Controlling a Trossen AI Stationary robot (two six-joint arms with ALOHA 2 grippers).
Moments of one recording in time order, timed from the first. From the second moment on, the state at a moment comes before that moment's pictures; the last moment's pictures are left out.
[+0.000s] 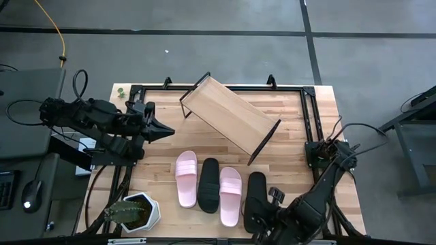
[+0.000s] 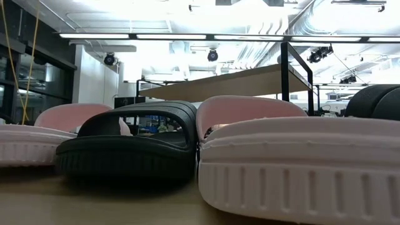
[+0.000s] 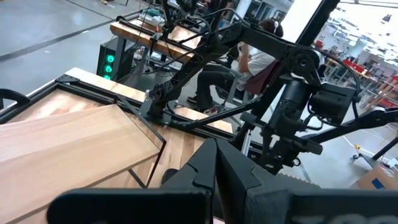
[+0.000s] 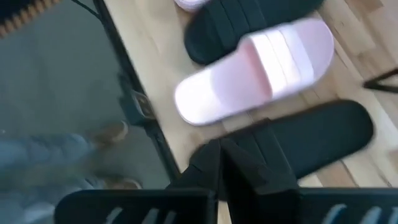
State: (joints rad) left arm -0.21 0.90 1.22 -0.51 -0.27 -0.43; right arm 0.83 1.99 2.08 -1.35 0.40 1.25
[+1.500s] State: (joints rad) left arm -0.21 0.93 1.22 -0.60 -0.25 -0.42; right arm 0.53 1.64 2.08 -1.57 0.29 0.82
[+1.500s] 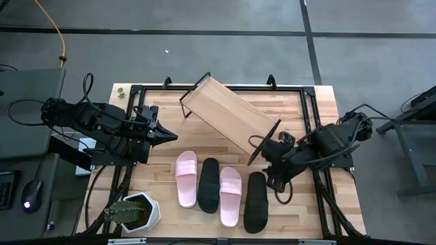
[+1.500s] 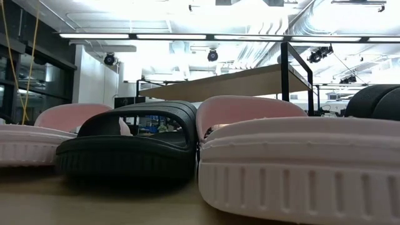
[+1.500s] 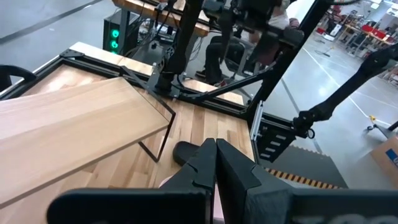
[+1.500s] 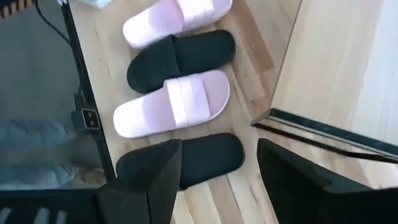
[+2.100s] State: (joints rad) left arm -0.21 0.93 1.22 -0.60 -0.25 -0.42; right arm 0.66 1.07 0.86 -0.36 0.35 1.23
